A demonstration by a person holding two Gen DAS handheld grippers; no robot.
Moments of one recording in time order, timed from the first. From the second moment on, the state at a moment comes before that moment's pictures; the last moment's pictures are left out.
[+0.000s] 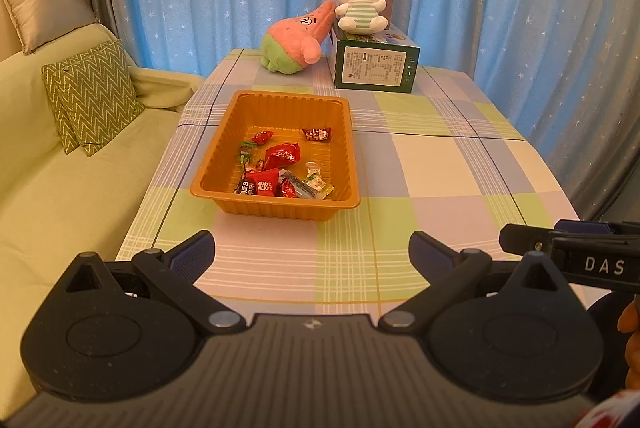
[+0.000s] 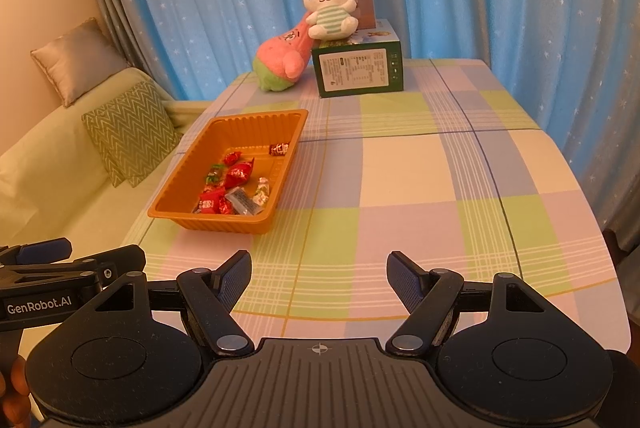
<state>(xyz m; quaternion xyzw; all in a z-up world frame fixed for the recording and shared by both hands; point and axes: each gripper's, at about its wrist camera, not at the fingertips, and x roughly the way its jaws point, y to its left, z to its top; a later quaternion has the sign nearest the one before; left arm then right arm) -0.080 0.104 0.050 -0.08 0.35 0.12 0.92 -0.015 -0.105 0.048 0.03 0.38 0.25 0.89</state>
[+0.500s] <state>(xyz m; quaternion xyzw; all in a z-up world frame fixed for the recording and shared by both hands) -0.080 0.103 0.049 -0.08 0.35 0.12 0.92 -0.015 -0.105 0.043 0.03 0.38 0.25 0.89</state>
